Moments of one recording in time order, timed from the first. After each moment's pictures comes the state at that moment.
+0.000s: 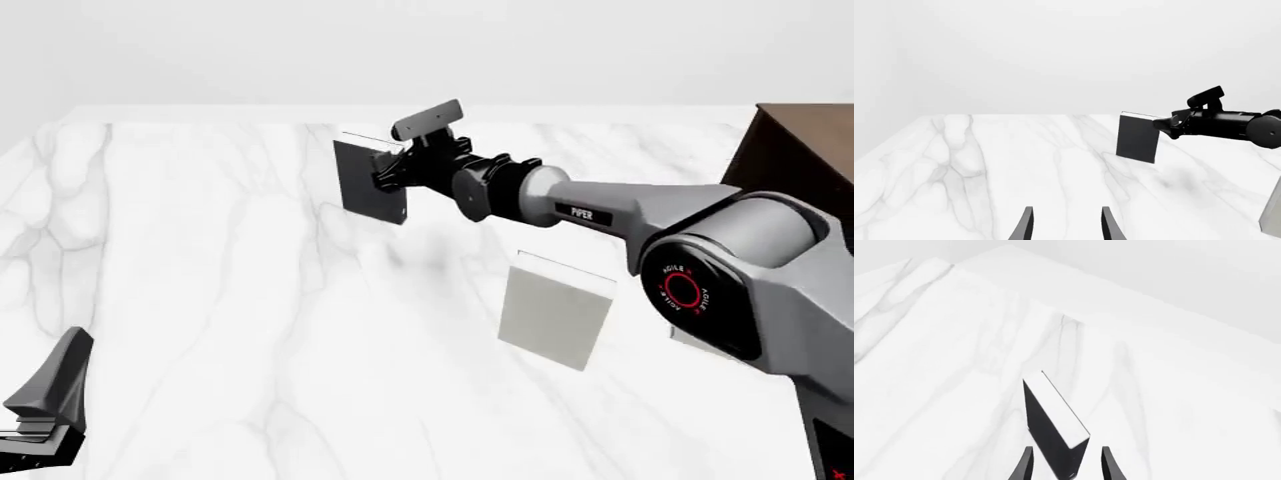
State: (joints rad) left arm 0.00 0.00 0.00 0.00 0.00; right arm 0.54 2.28 -1.75 -0.14 -0.08
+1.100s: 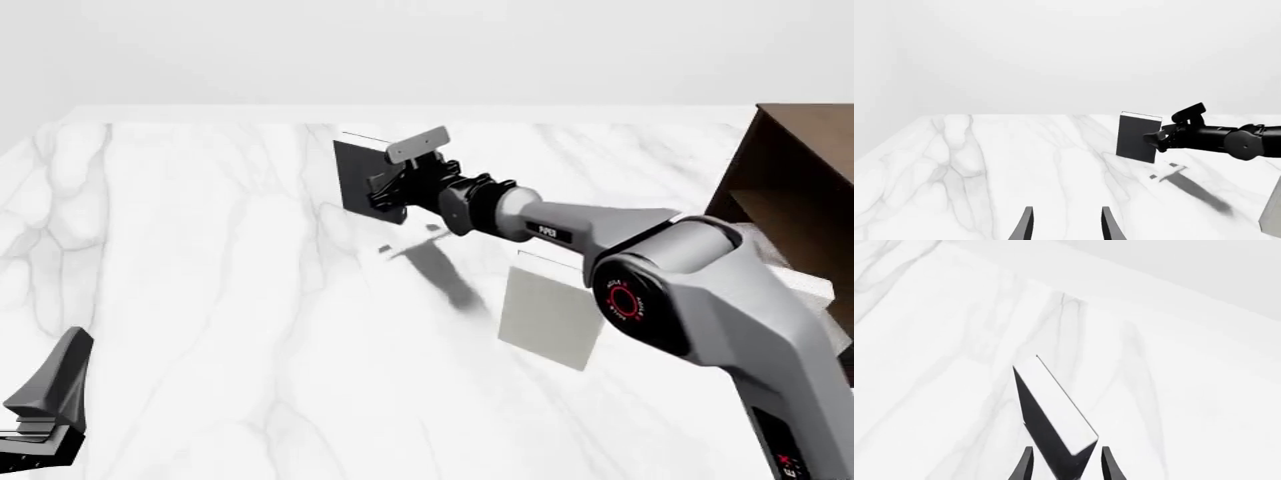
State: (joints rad) left arm 0.00 0.00 0.00 0.00 0.00; right arm 0.54 2.46 -1.92 -0.09 -0.07
